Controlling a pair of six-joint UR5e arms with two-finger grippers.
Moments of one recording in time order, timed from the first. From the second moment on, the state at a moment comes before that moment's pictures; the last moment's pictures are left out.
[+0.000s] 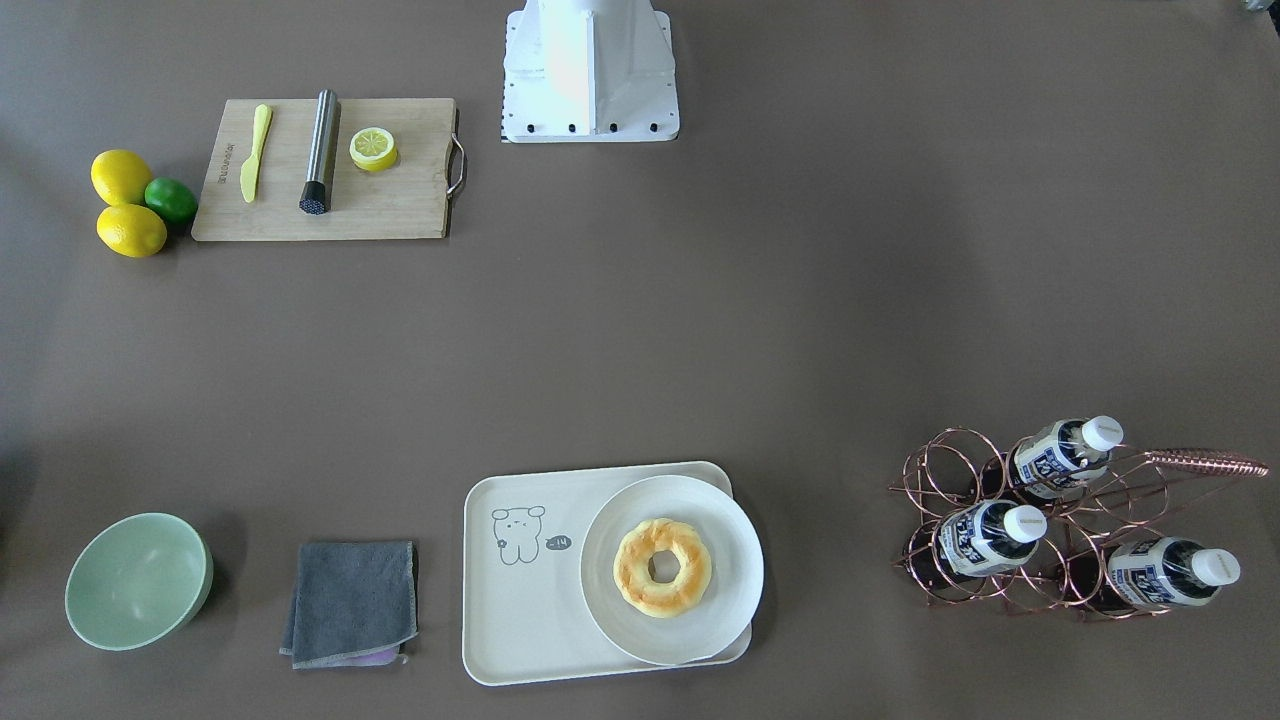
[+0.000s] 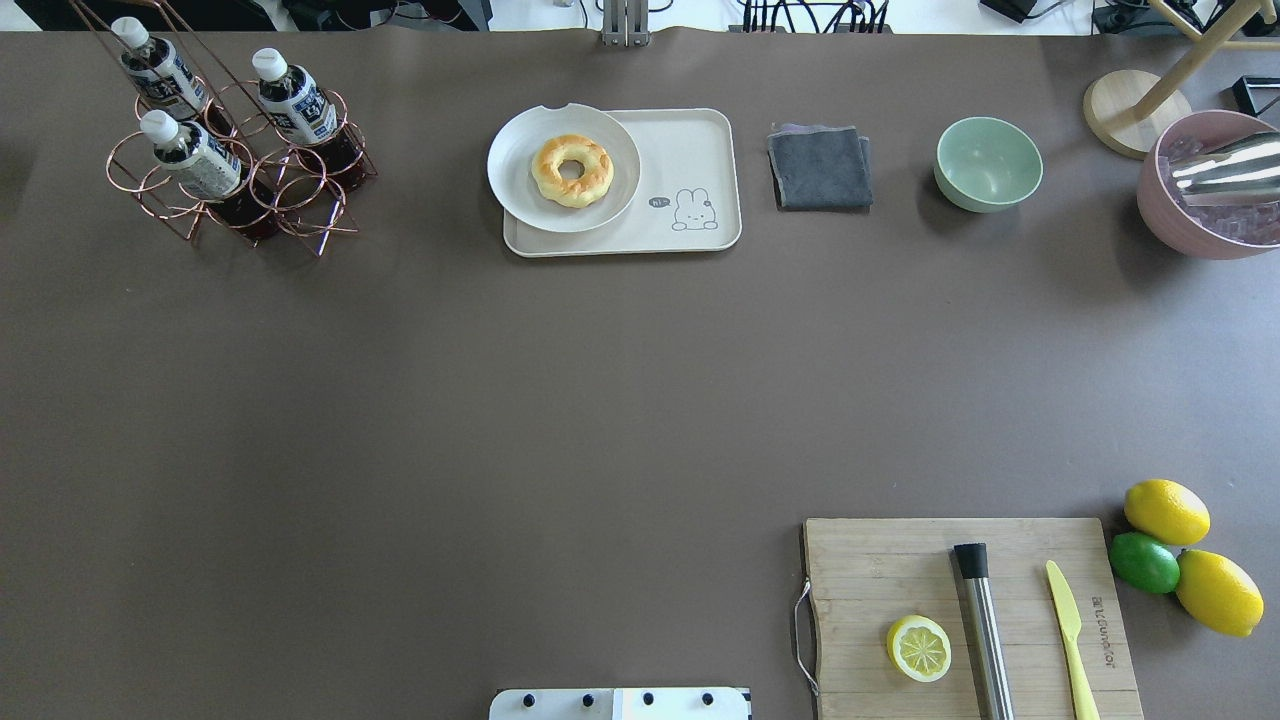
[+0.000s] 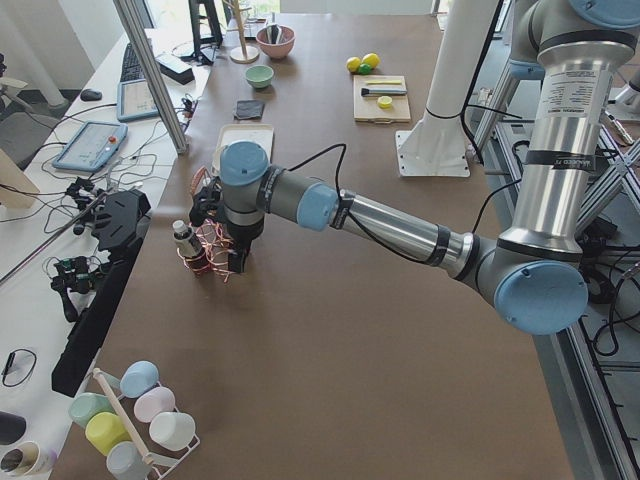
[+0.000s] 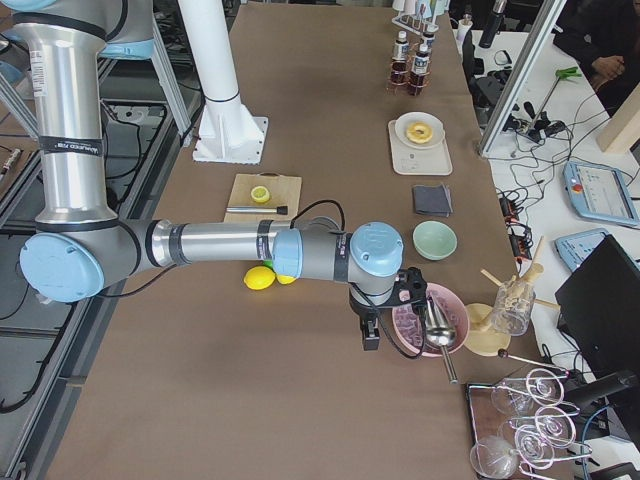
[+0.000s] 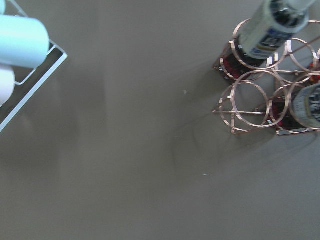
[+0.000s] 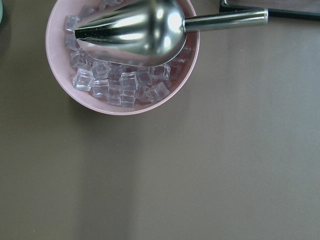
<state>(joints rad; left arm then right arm) -1.51 -1.69 -1.79 -1.59 -2.40 -0.14 1.66 -1.56 1.66 -1.68 2.37 -0.17</state>
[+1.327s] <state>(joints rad) -1.19 -1.89 -1.84 -1.68 -2.14 -0.46 1.67 -1.61 1.65 -1.67 2.36 -0.17</state>
